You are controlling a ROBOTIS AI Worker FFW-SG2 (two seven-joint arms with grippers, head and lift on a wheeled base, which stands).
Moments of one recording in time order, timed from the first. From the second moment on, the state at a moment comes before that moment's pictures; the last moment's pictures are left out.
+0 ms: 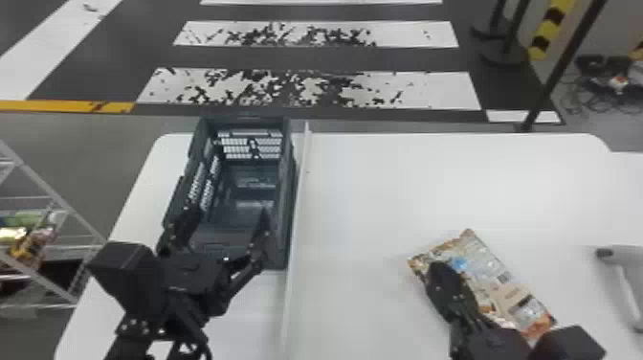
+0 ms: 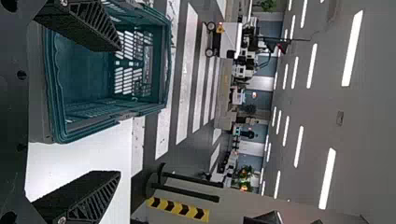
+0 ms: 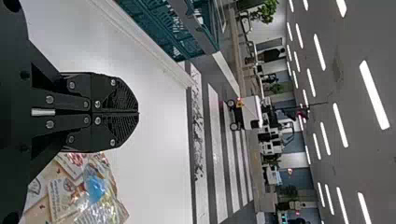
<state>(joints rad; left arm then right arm) 0.71 0.19 -0.08 -2.28 0.21 0.13 0.05 0.72 -0.27 0.25 -2.00 -0.22 -0.10 -0.01</state>
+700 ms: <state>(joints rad) 0.70 0.20 -0.10 -2.28 0.22 0.13 0.02 0.52 -0.24 0.31 -1.80 -0.21 0.08 0.01</state>
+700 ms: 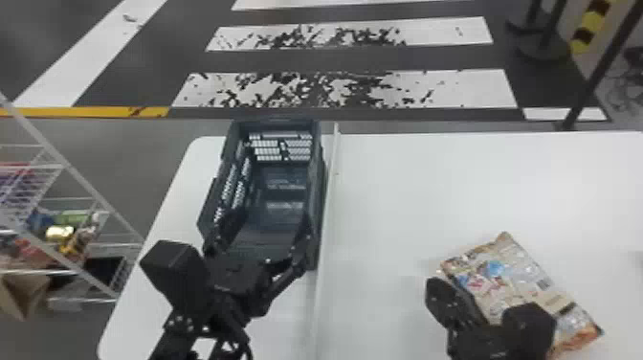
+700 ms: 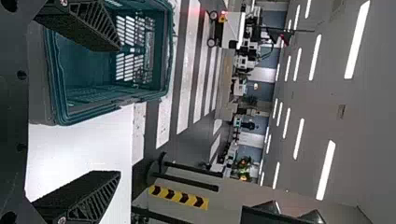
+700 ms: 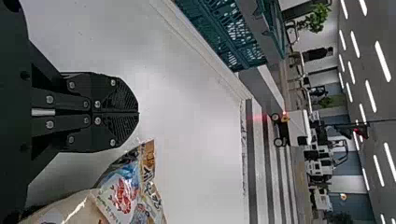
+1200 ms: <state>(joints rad) 0.67 0.24 -0.15 -2.30 0.21 0.17 0.02 0.46 -0.20 0.22 -1.79 -0.21 0.18 -0.06</state>
